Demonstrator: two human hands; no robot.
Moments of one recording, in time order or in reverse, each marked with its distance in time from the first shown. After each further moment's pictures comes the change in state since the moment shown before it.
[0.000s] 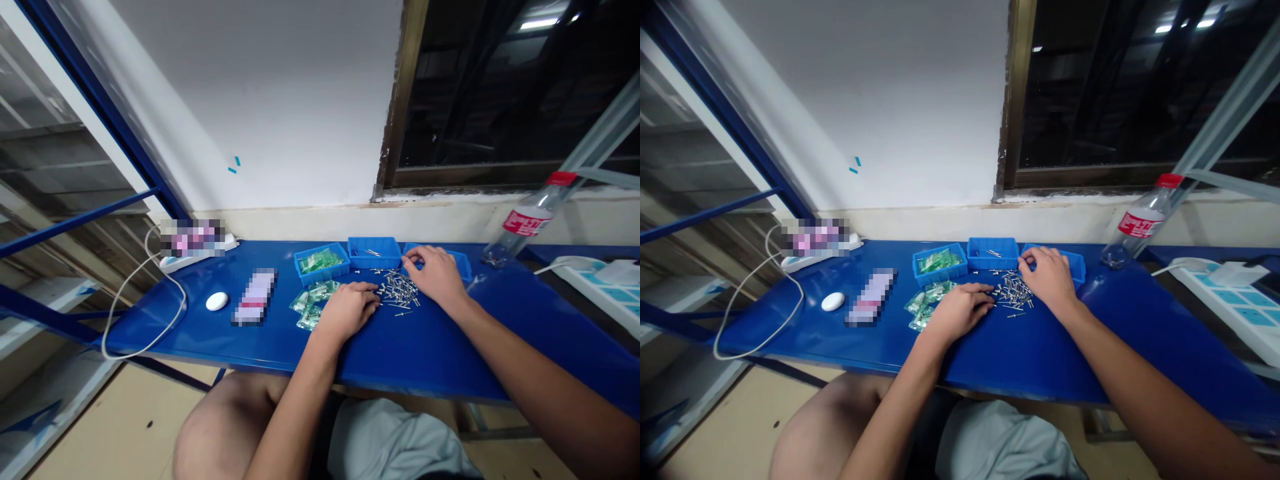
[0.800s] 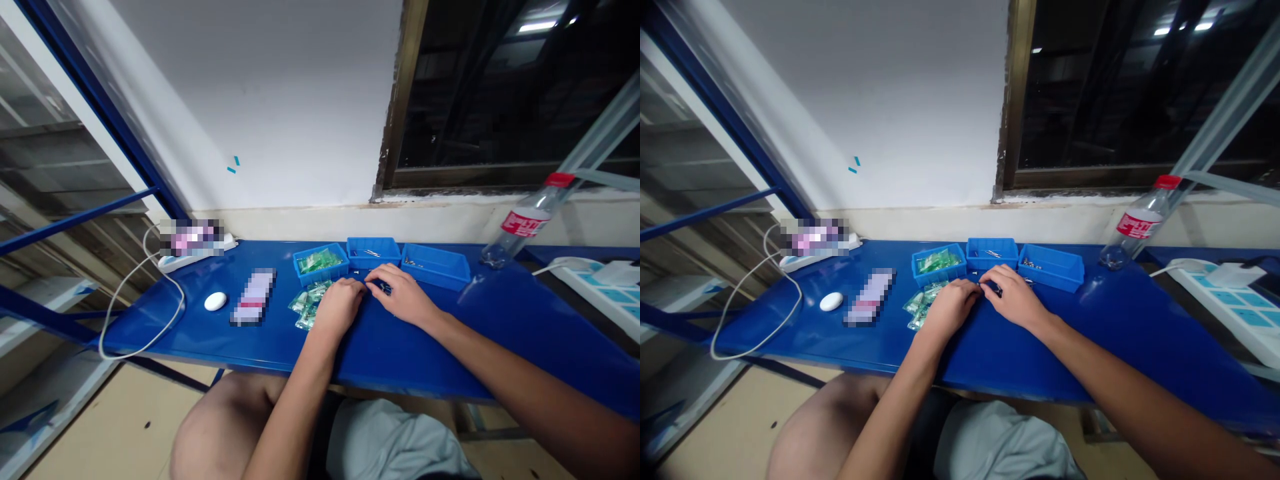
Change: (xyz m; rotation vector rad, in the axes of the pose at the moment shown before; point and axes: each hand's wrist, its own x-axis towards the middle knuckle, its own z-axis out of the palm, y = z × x) left_hand 0.001 -0.005 -0.004 0.003 0.105 -0.161; right_hand -0.025 -0.063 0.009 0.470 -0.230 -0.340
